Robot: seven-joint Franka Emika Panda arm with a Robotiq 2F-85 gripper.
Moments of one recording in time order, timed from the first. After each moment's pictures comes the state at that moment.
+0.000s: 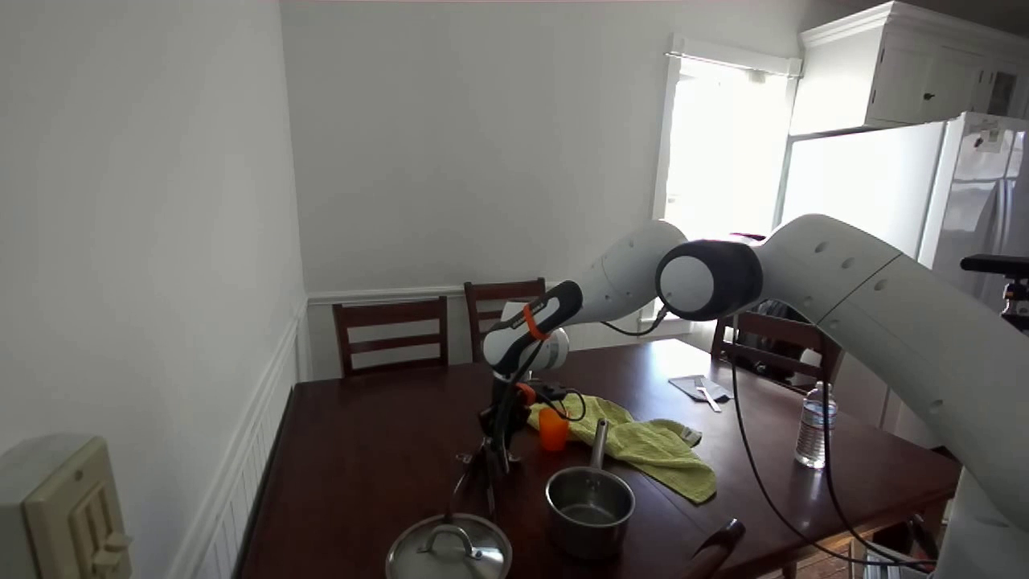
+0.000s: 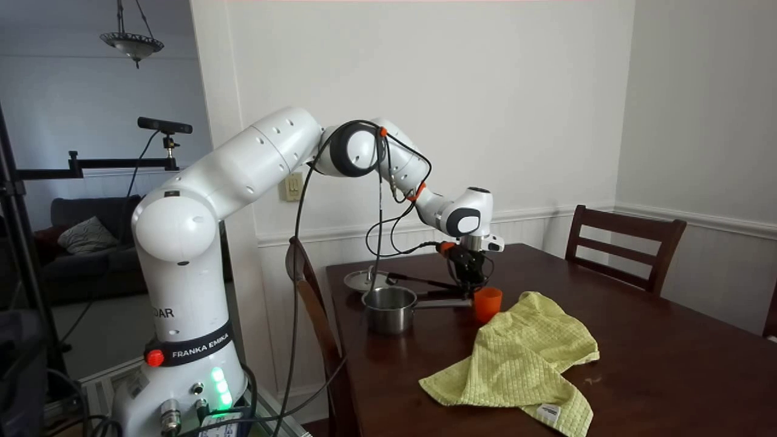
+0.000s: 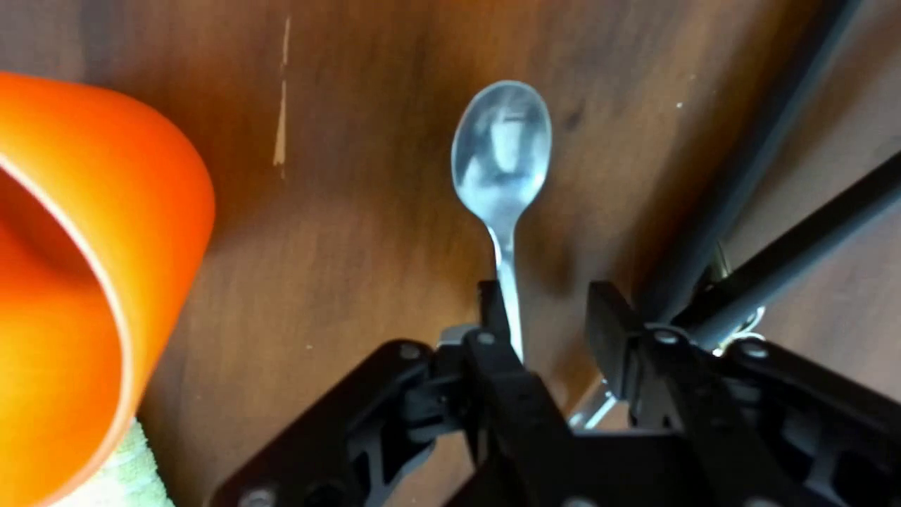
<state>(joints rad) -0.21 0.99 0.01 -1.31 0.17 2.35 0.02</state>
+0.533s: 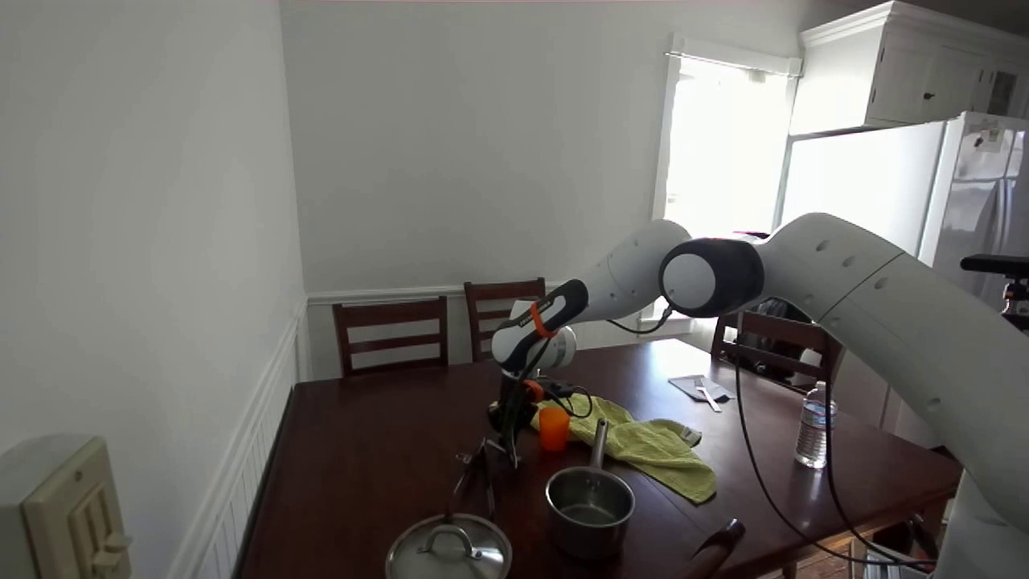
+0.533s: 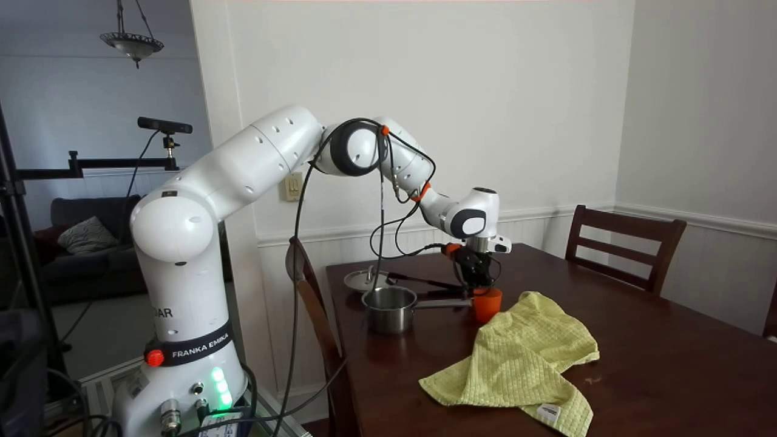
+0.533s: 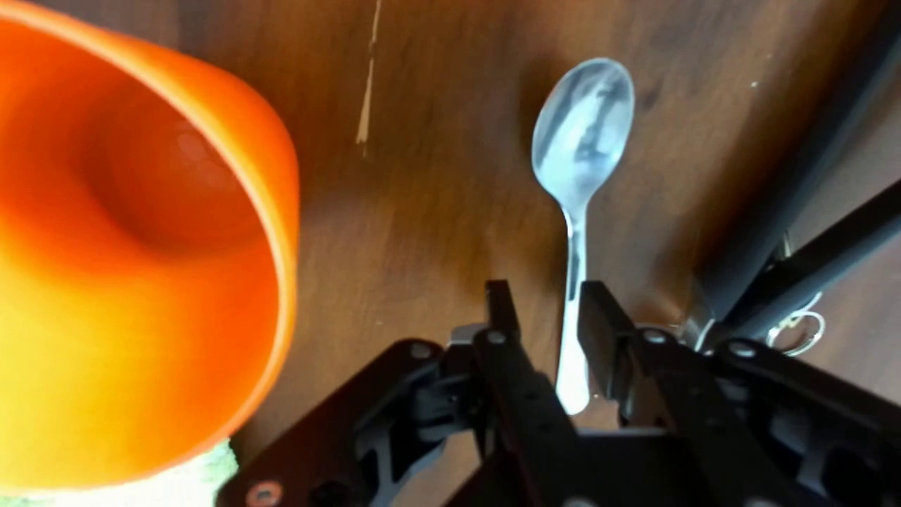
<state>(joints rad) -0.24 0.98 0.01 -1.32 0.17 2.37 -0.01</state>
